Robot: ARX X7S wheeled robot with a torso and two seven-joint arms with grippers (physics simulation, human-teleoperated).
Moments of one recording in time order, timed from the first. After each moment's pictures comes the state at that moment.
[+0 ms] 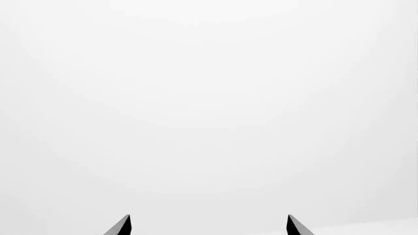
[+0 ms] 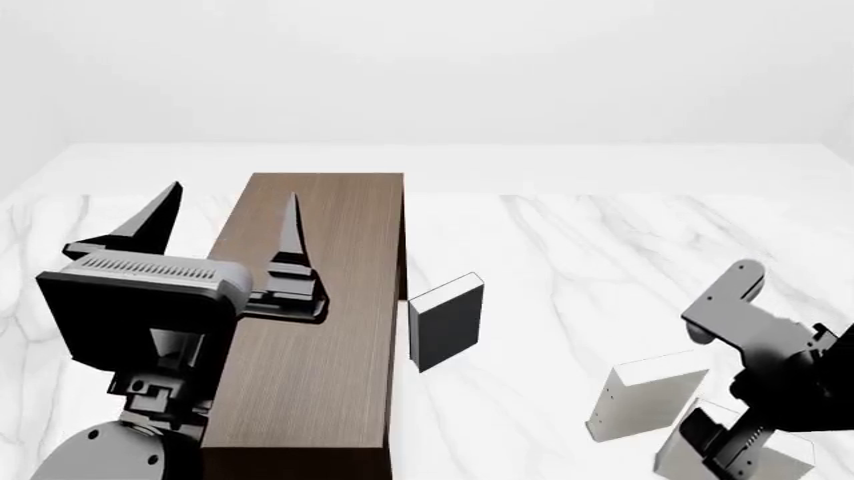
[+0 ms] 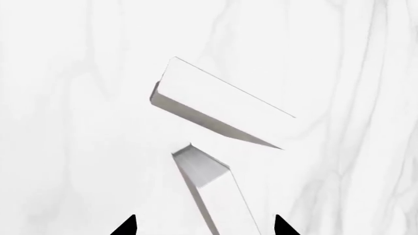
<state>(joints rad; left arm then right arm) -0.29 -0.32 0.09 0.77 -0.35 -0.62 -0.23 1.61 1.09 -1.69 -0.09 1.23 1.12 -0.07</state>
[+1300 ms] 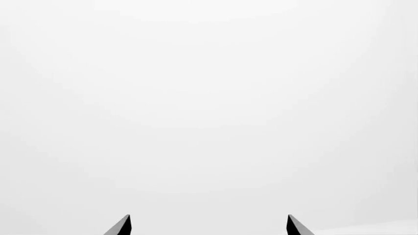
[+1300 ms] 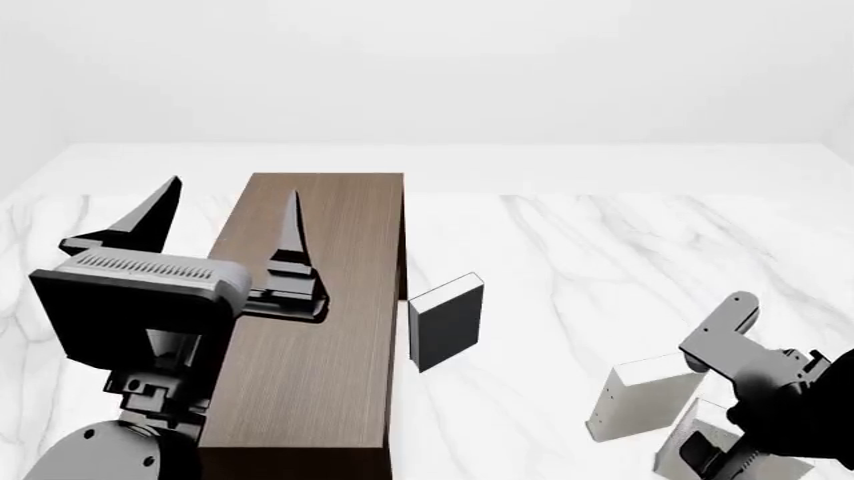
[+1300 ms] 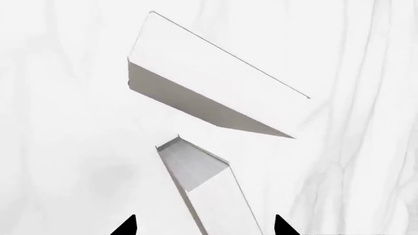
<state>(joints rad) -0.30 -0.34 0.10 0.78 -0.38 -0.62 -0.25 1.46 1.09 -1.72 -0.03 1.16 0.98 -0.01</state>
